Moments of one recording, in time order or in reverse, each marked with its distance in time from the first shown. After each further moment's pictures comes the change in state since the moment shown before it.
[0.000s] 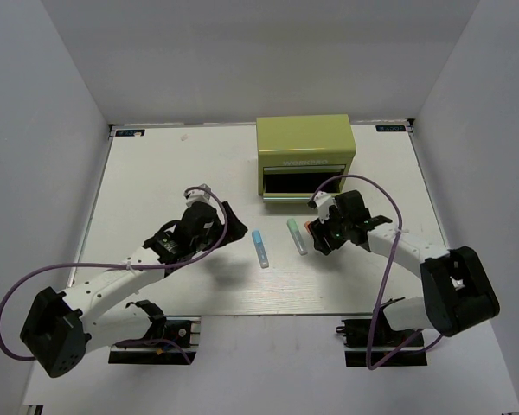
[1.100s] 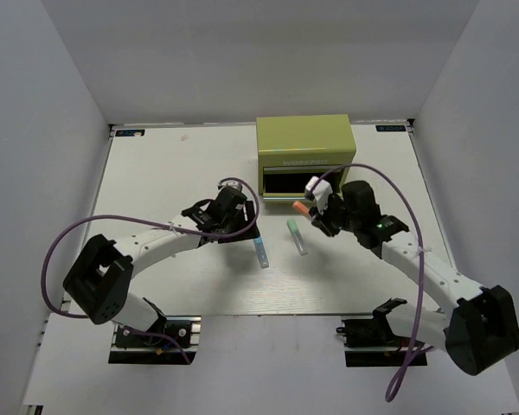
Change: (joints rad) left arm -0.020 0.394 0.242 -0.108 0.080 0.143; right arm 0.079 -0.206 0.064 -0.009 0.024 -0.127
